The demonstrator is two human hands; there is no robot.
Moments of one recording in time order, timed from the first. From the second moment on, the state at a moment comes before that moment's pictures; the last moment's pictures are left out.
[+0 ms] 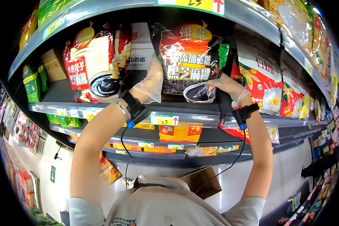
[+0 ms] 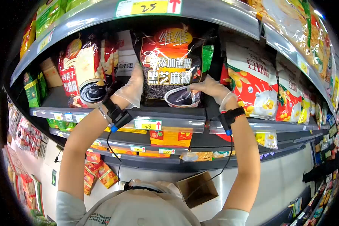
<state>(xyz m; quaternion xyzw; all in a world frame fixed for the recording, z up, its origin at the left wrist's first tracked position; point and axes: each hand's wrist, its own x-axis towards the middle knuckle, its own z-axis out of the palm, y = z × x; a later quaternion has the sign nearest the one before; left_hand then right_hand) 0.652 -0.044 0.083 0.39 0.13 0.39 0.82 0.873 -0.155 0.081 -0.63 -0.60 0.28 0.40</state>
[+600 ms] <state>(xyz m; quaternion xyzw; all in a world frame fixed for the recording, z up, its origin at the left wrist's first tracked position) 0.459 -0.084 0.121 0.50 0.23 0.72 0.42 0.735 -0.191 0.078 -0.56 -0.59 0.03 0.58</state>
